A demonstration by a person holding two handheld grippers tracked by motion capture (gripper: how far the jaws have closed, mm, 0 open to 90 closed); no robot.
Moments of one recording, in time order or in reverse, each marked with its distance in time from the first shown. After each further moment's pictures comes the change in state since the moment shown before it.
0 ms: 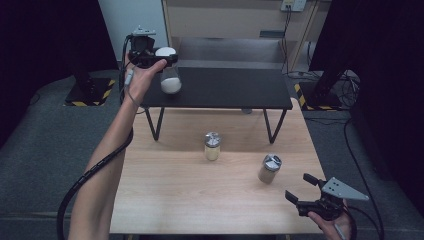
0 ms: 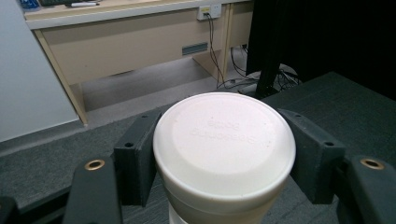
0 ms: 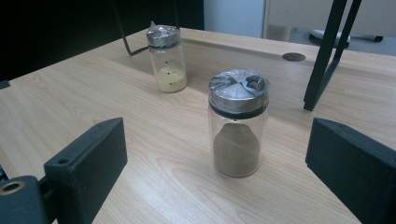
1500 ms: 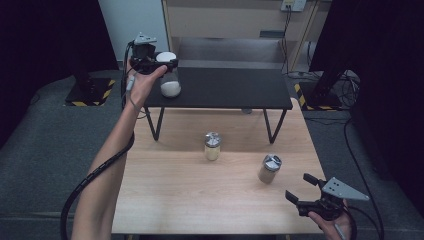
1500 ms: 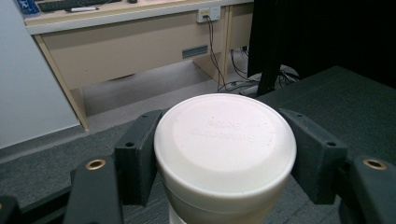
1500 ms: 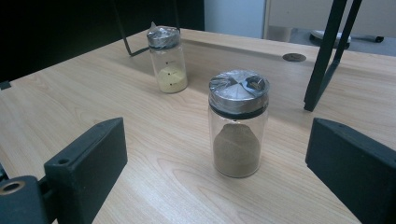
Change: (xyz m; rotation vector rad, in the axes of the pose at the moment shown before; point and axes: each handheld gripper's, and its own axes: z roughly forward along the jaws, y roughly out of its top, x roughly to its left) left arm 0.003 -0.021 0.007 -0.026 -0.003 0.029; right arm -0.001 -0.001 0.000 -0.004 0.003 0.003
